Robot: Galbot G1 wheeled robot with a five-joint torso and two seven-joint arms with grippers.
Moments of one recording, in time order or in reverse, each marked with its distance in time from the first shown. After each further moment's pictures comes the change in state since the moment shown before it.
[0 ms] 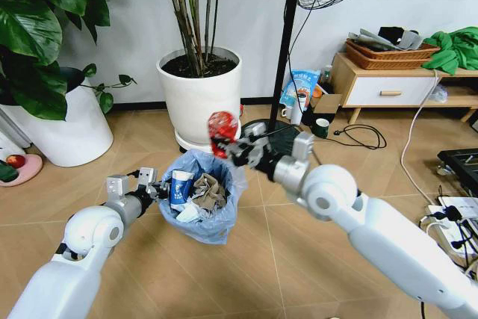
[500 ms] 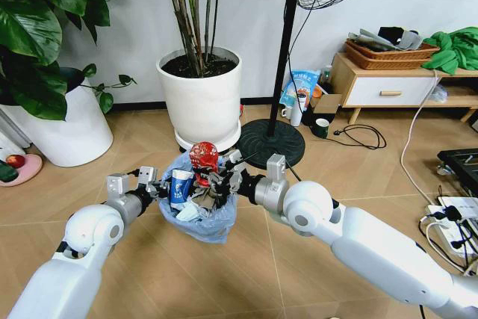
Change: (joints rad) left arm -0.008 -0.004 0.002 0.004 0.000 0.000 0.002; right arm 0.012 0.022 -0.113 -0.067 -0.057 -0.002 0.030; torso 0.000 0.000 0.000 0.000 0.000
